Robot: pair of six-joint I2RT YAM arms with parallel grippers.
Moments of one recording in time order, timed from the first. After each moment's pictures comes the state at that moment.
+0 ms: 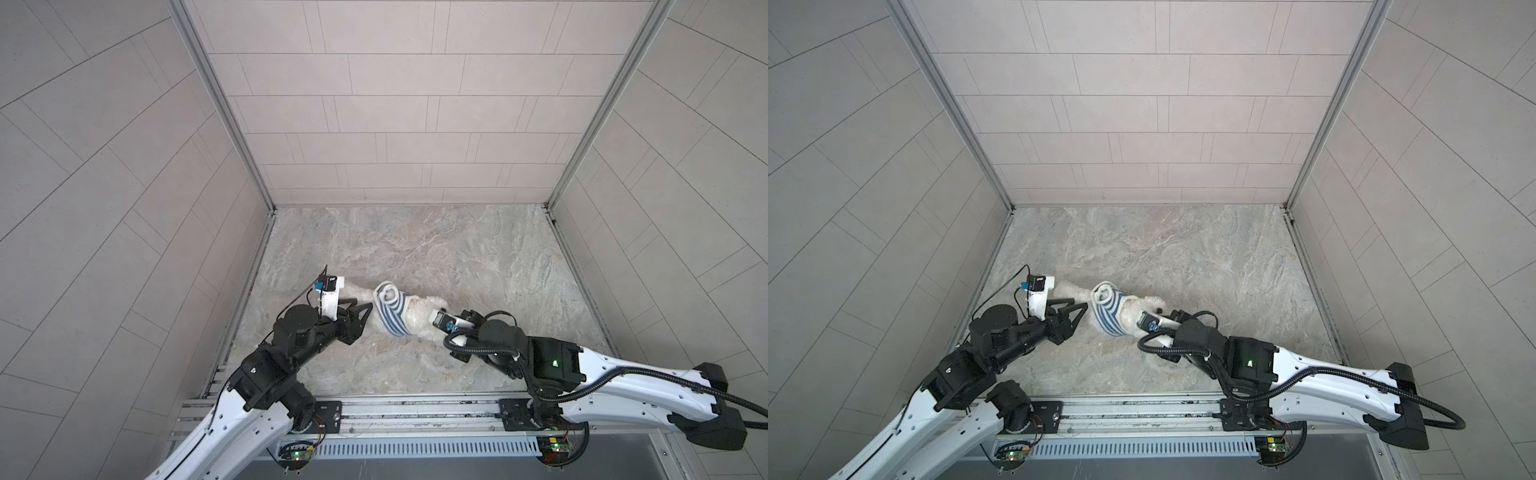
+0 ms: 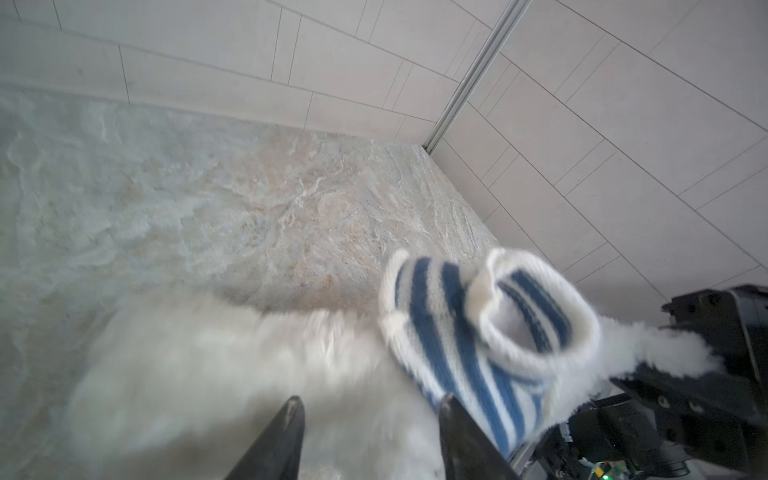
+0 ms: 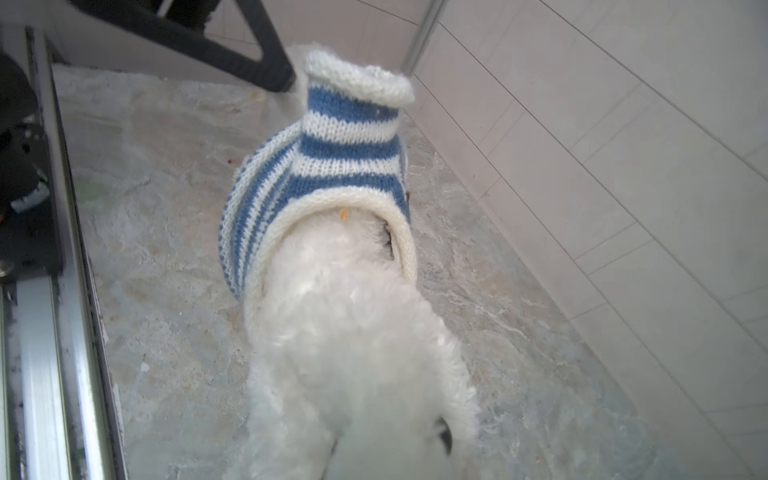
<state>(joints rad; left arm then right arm) -0.65 0.45 0.62 -0.47 0.05 -0.43 1.19 0.84 0.75 -0.35 0.41 -0.15</state>
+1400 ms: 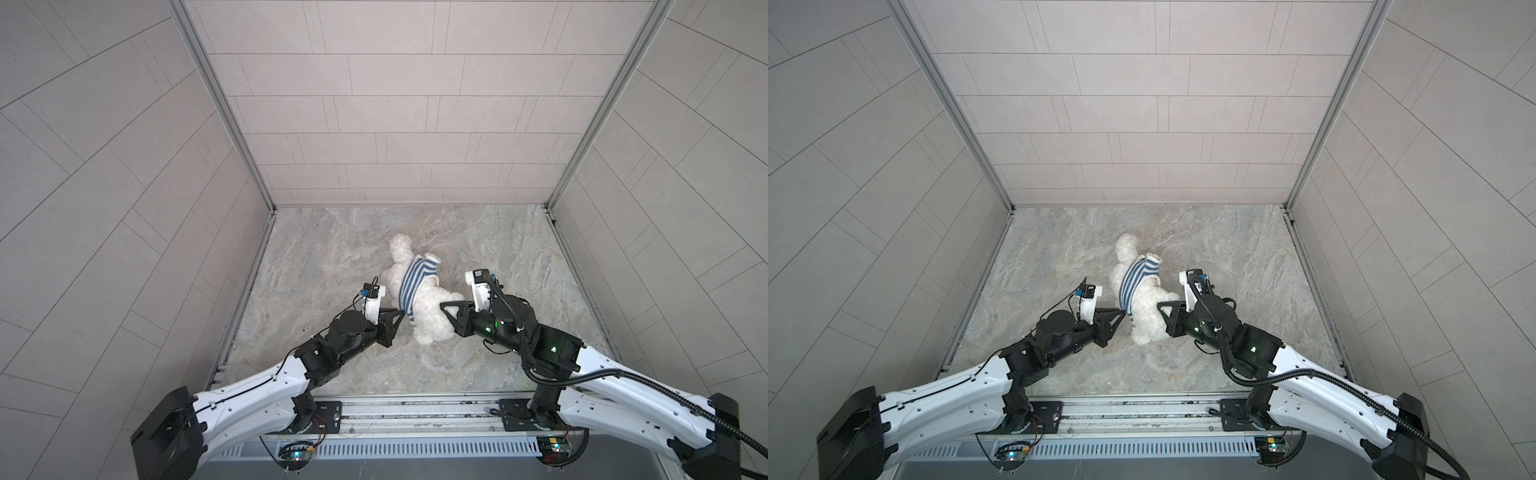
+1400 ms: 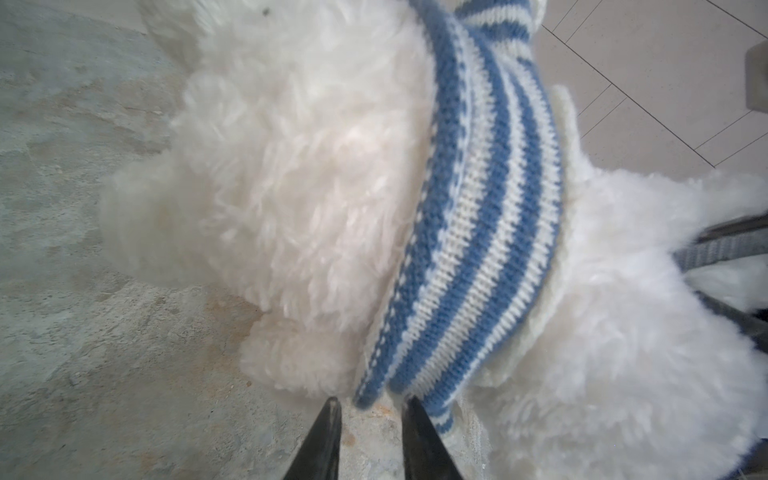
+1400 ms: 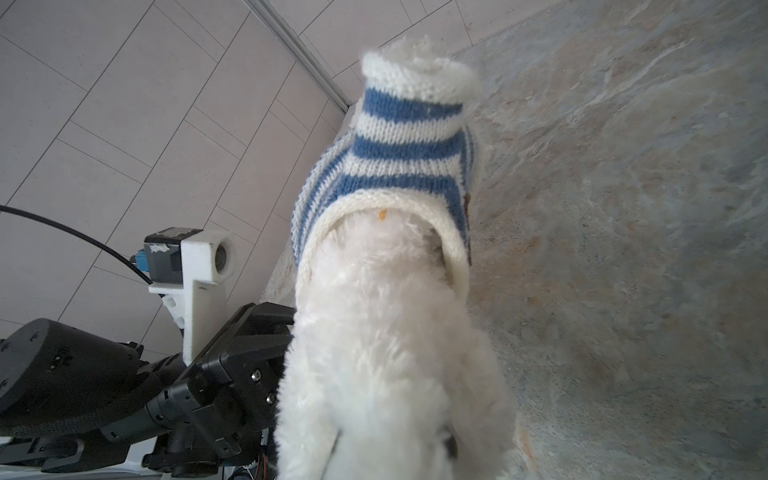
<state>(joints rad) -0.90 0.90 0.34 0.23 -0.06 -0.55 0.90 0.80 0.63 -0.20 0.07 0.80</state>
